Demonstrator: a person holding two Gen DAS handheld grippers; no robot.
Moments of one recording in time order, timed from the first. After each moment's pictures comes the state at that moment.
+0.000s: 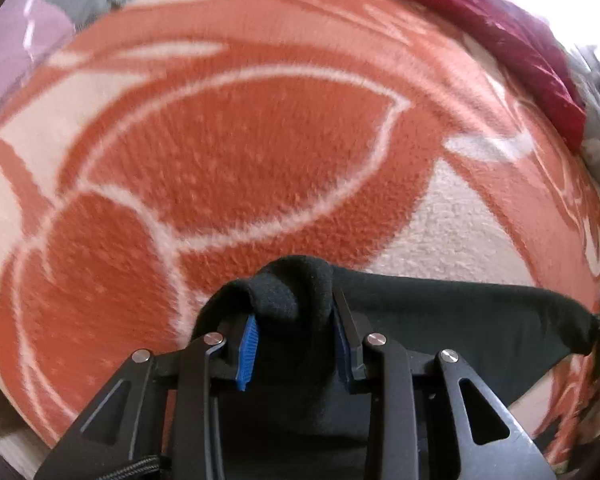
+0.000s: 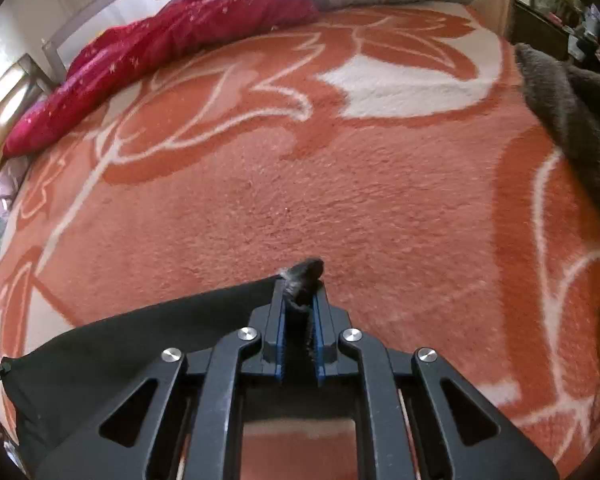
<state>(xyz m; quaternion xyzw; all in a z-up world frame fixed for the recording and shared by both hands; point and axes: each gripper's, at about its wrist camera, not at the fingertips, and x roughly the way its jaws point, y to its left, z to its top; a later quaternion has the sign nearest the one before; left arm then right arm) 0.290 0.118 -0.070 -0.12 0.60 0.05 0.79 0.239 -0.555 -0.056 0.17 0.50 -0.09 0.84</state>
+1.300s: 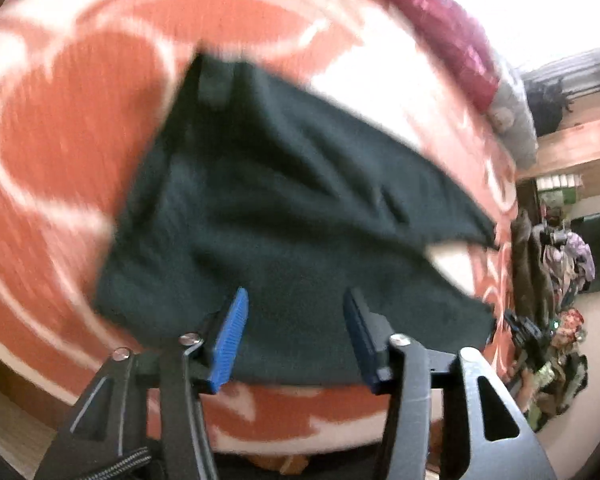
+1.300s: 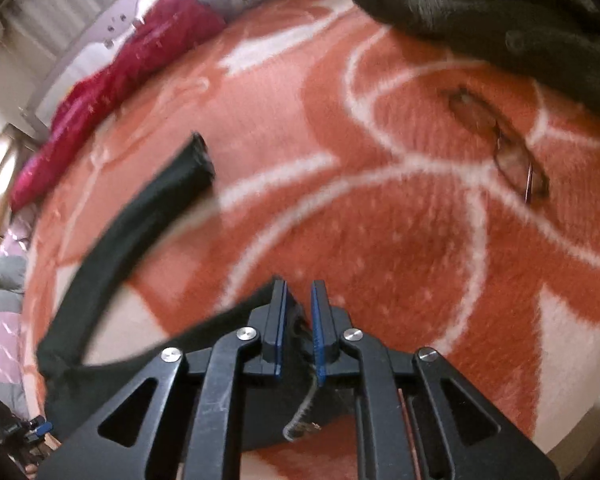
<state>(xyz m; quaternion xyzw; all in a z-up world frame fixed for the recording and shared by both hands) 0.119 0.115 -0.038 -0.25 0.60 -0.10 0.75 0.024 -0.602 -0.047 0.29 0.47 -0.14 0.82</state>
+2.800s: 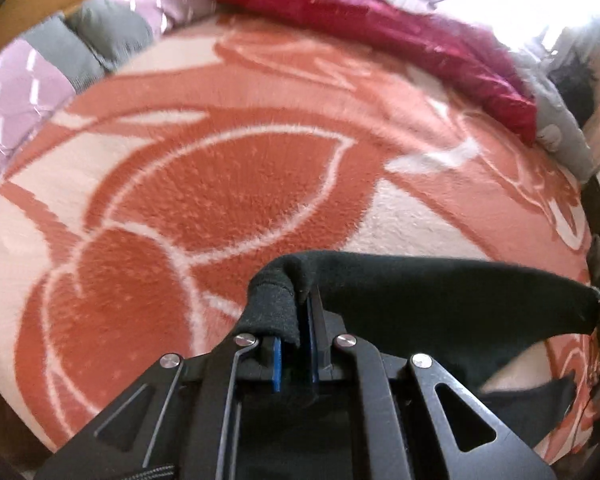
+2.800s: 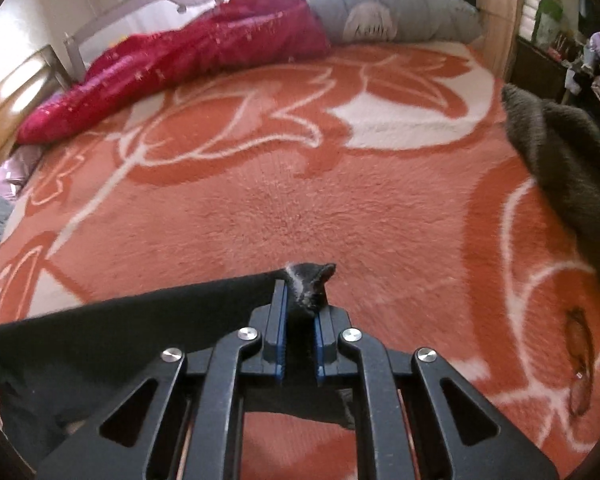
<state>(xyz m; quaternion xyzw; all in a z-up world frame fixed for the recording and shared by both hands) 0.222 0.103 -0.001 -0.09 0.51 0.00 0.86 0.190 -0.536 -0.014 0.13 0.46 -0.09 0.87</state>
